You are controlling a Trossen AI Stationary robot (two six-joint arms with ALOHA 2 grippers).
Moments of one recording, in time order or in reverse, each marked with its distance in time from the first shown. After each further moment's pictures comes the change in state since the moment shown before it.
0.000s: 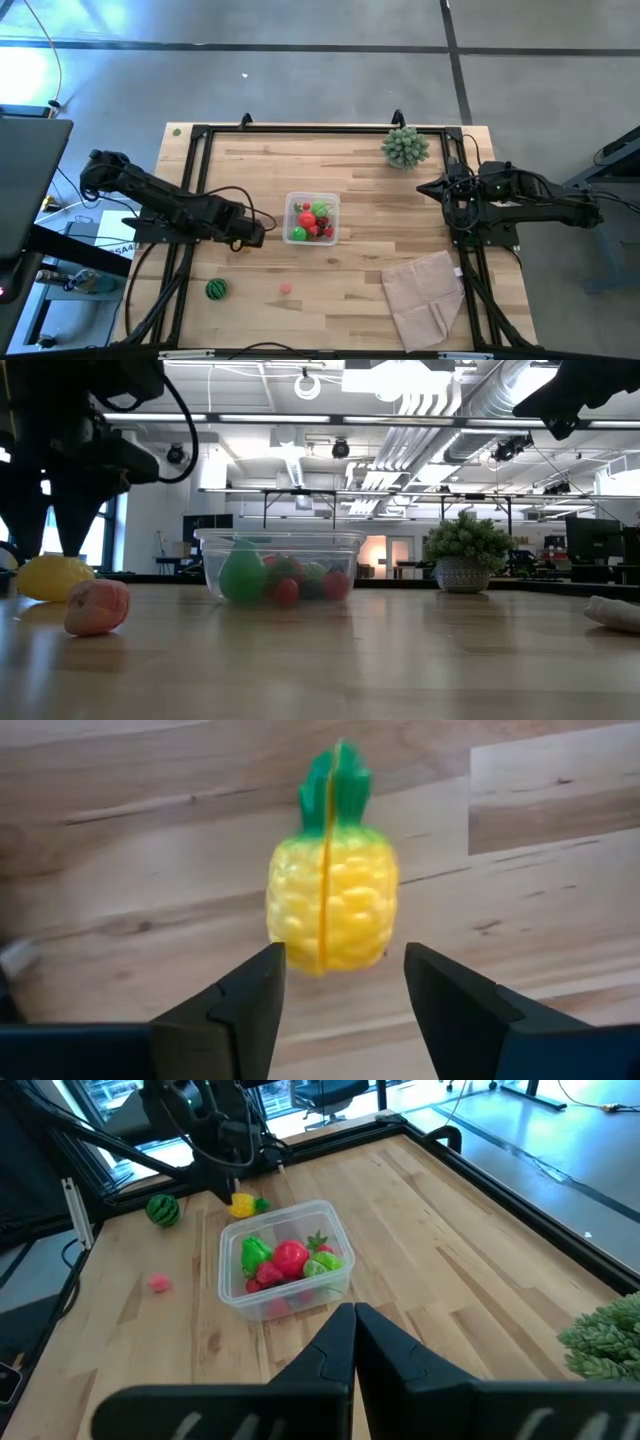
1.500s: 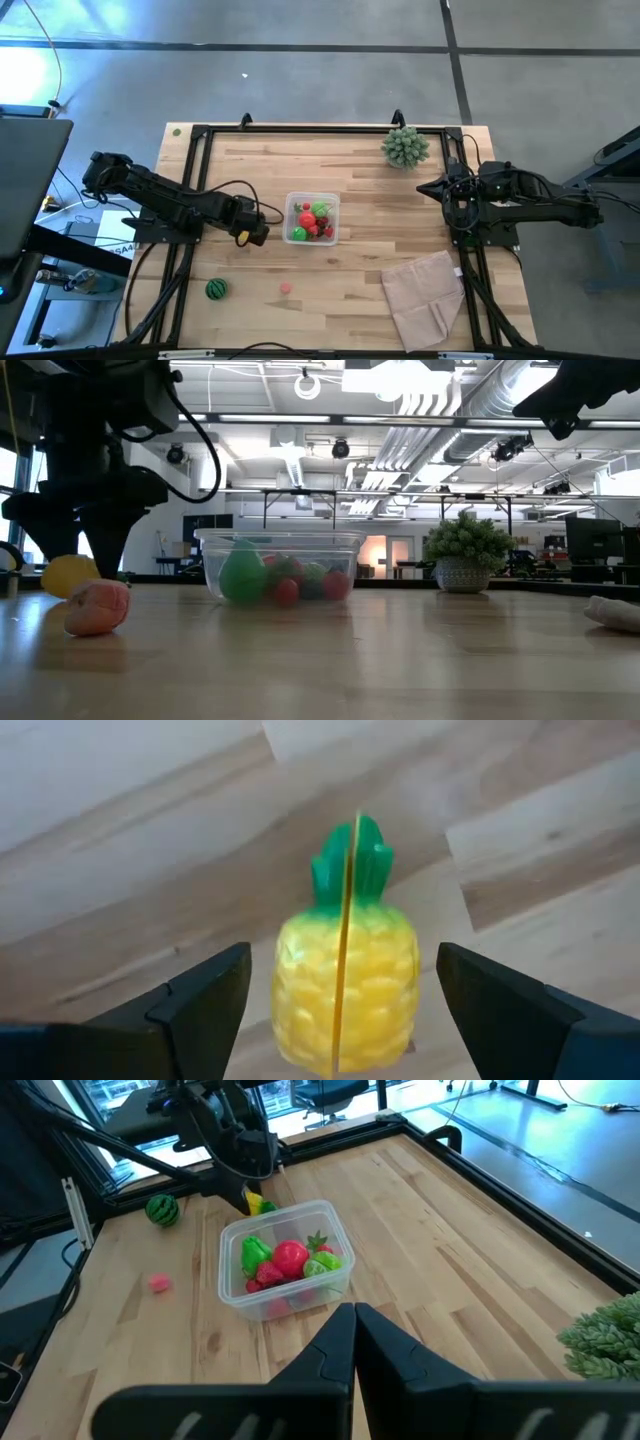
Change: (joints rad) left arm 0.101 0.036 -0.075 0.136 -0.096 0.345; right arm 0.000 0.000 0.000 0.000 0.000 0.000
